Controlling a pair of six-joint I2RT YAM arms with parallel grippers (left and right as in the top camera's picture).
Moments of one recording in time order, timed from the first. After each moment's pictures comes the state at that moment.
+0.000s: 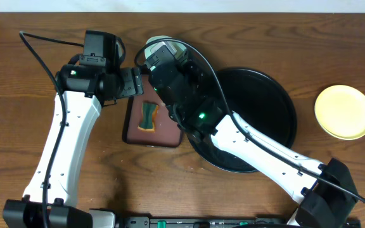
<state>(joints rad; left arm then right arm) -0.12 1.52 1.44 -1.03 0.02 -0.30 0.89 1.76 1.47 -0.20 0.87 -0.38</state>
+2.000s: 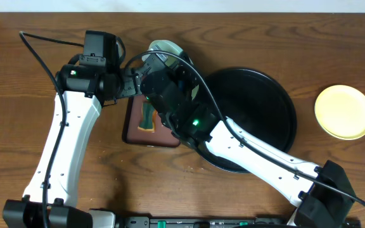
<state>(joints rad) -0.12 1.52 1.44 -1.03 0.02 -0.30 0.94 1.77 1.48 -0.20 0.94 -0.49</state>
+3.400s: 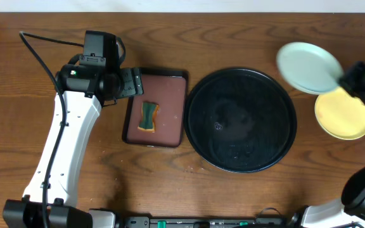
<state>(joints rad) -0.12 1.52 1.44 -1.03 0.02 -0.30 -0.48 1.73 1.48 -0.88 -0.35 0.39</state>
